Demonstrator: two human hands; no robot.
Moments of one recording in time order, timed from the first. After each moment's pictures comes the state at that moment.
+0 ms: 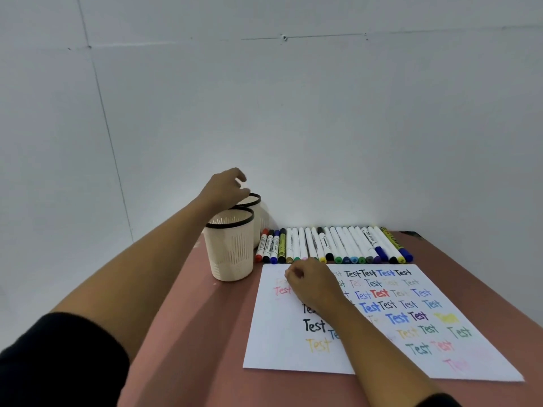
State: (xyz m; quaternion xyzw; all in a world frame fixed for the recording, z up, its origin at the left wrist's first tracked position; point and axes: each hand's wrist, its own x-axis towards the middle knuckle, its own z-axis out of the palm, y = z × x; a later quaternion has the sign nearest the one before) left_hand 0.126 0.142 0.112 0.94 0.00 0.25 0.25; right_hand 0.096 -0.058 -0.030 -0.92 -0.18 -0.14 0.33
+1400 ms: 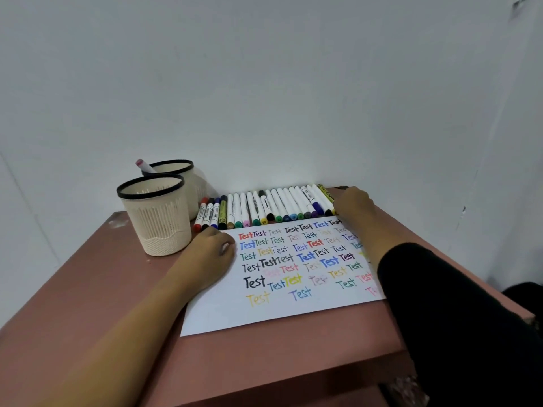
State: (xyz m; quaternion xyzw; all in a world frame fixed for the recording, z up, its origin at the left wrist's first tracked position) left_hand 0.060 0.065 -0.028 0.94 -0.16 0.21 0.20; right_hand 0.166 -0.219 0.000 -0.93 0.17 -0.14 0.28
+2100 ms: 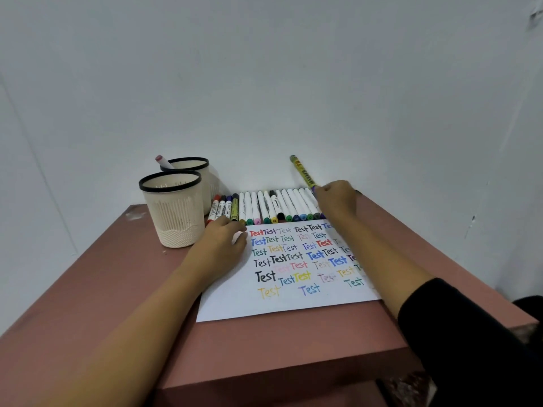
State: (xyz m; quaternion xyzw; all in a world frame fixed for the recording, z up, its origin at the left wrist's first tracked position) left_hand 0.054 0.061 -0.021 0.93 -0.14 0.26 0.22; right_hand 0.124 -0.156 0.027 -0.86 0.07 -0.22 0.46
